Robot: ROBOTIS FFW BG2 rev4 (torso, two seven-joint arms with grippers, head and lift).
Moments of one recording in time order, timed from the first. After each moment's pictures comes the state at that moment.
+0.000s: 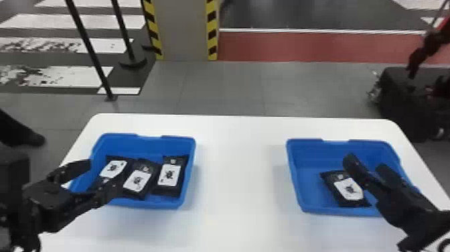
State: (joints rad) left arm 0.42 0.08 0.42 -2.30 -0.12 0.65 -0.75; right arm 0.43 0.00 -0.26 -2.12 -0.52 0.43 0.27
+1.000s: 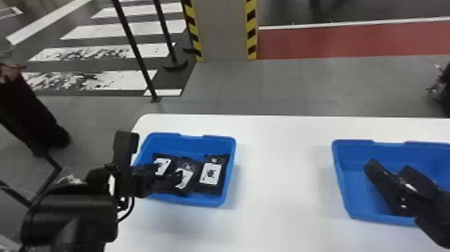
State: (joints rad) left arm 0.04 0.15 0.26 -1.82 -0.28 0.87 -0.72; right arm 0.47 0.00 -0.22 -2.25 -0.56 0.60 0.38
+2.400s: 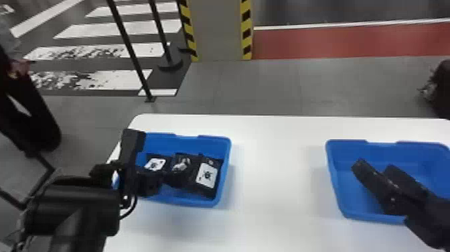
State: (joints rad) left arm 0.02 0.18 0.20 -1.83 -0.28 0.93 -0.79; right arm 0.48 0.00 -0.22 -2.28 -0.60 0.65 0.41
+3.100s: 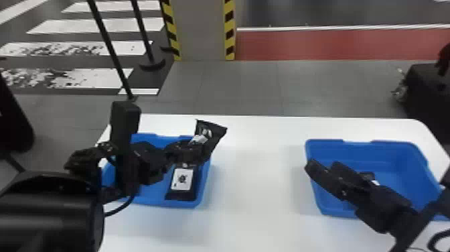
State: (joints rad) left arm 0.10 0.14 0.09 -2.18 -0.18 0.89 -0.87; right arm 0.38 0.00 -0.18 -2.23 -0.57 0.79 0.52
